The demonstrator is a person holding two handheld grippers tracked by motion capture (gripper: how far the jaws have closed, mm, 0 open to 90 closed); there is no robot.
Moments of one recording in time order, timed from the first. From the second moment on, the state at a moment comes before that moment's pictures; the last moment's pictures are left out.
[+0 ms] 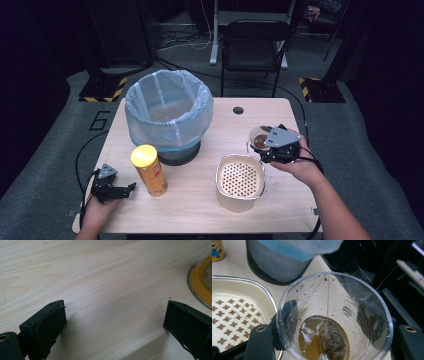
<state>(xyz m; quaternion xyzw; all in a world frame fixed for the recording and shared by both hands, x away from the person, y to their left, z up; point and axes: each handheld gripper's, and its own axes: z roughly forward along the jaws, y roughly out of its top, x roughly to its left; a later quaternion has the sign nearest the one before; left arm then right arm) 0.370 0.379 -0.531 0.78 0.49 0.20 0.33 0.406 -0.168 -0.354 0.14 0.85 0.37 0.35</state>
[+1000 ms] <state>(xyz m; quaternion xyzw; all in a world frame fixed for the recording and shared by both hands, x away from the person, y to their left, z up) 0.370 0.379 -0.531 0.78 0.49 0.21 0.34 0.366 -0.138 -0.366 -0.02 0.85 0.28 0.45</state>
